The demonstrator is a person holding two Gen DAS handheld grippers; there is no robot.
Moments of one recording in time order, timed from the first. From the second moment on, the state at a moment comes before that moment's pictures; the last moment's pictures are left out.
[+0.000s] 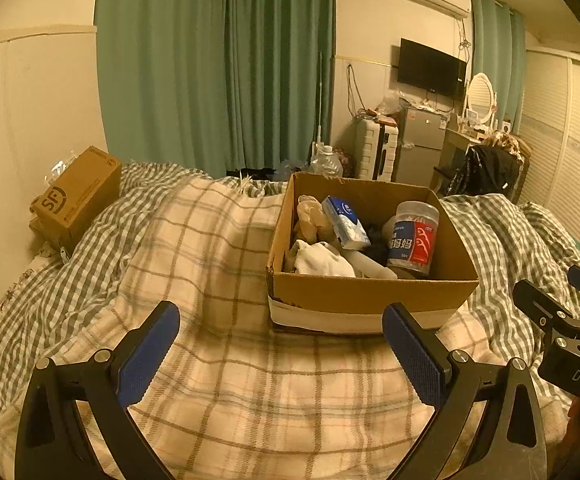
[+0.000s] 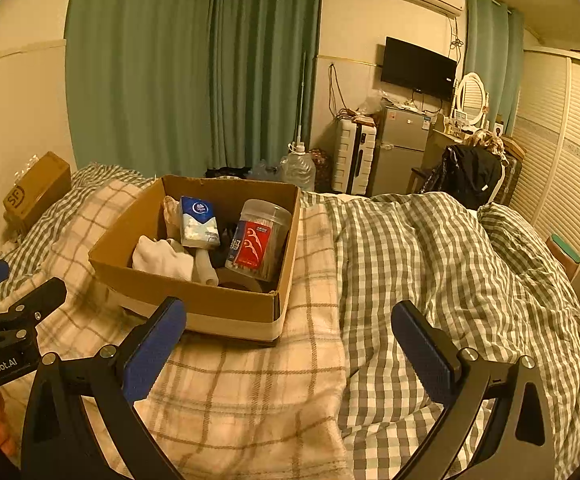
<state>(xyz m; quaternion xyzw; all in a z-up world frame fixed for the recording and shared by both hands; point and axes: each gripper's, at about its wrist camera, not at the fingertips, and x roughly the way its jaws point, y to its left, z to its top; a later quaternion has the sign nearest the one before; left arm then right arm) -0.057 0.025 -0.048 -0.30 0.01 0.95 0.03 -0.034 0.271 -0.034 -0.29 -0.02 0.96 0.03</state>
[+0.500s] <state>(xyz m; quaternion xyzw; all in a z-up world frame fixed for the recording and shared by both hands) -0.059 0.025 -0.049 -0.31 0.01 0.95 0.03 -0.034 0.270 -0.034 -0.30 -0.02 0.95 0.03</state>
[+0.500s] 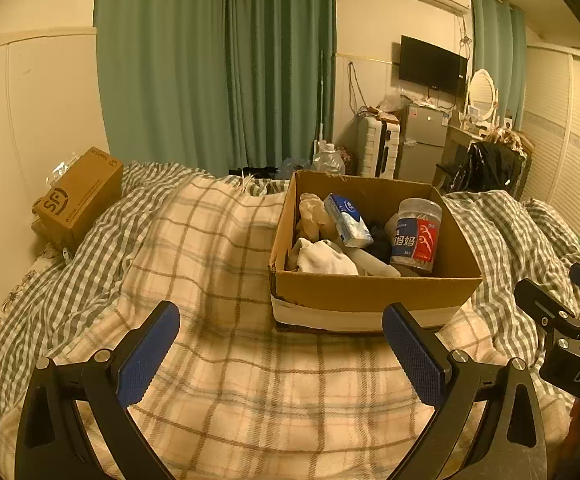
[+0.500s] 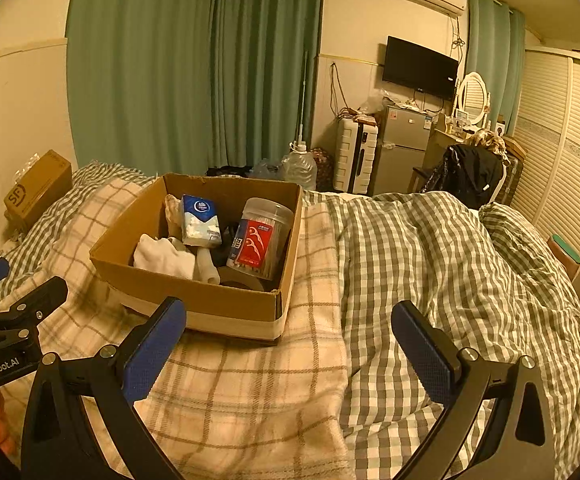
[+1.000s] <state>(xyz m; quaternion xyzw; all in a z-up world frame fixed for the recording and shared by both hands) -0.058 0.025 -0.047 -0.31 0.02 0.95 0.02 -0.034 0.270 -0.036 -0.30 -0.02 0.95 0.03</state>
